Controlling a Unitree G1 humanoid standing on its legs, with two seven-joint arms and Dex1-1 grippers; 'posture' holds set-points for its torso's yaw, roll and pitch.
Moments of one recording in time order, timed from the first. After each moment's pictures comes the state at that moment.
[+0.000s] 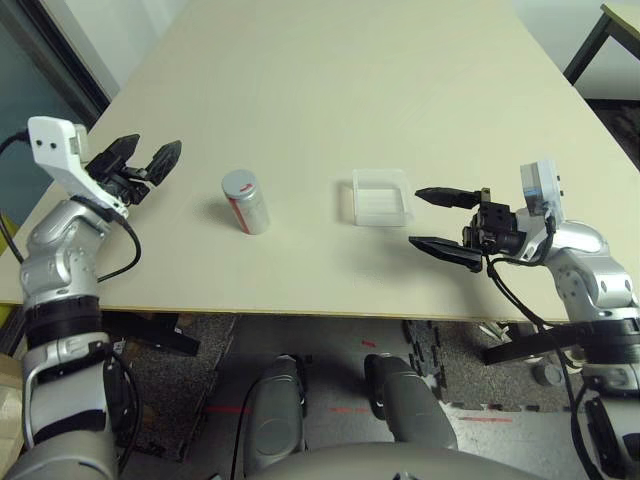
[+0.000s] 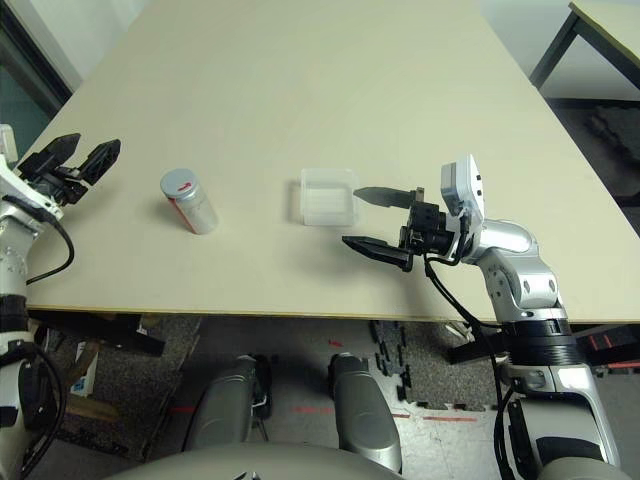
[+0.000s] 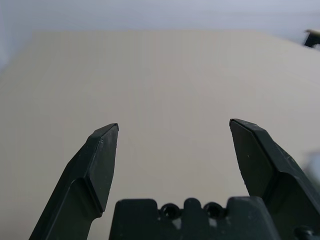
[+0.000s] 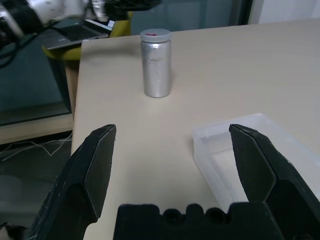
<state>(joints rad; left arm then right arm) -0.36 0.64 0.45 0.21 -0.56 0.31 -0.72 -0.36 -0.56 -0.05 0.12 0.52 0.13 1.27</state>
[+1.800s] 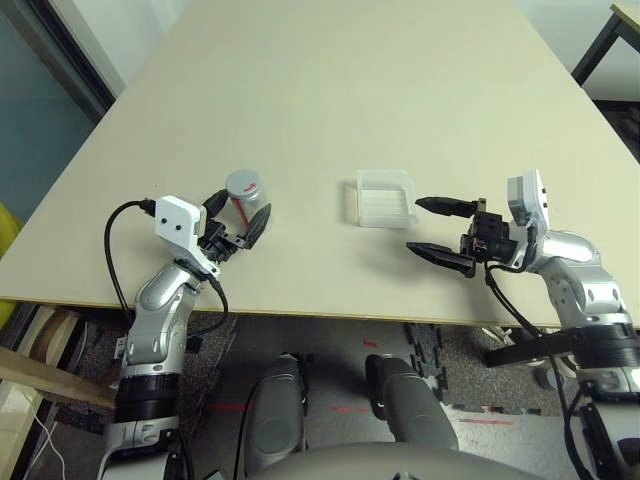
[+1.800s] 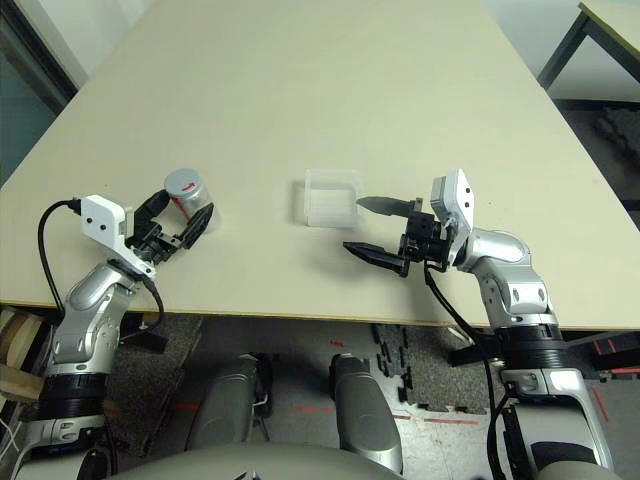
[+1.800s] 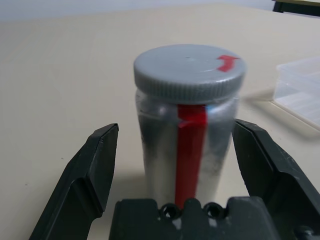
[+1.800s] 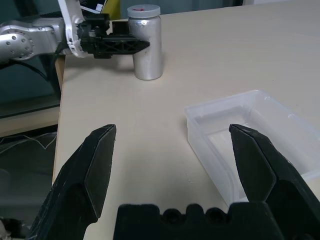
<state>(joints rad) -0.17 0.31 0.16 0.08 -0.30 -0.01 -0.55 -0.33 -0.54 -0.04 0.16 0.47 0.08 1.24</state>
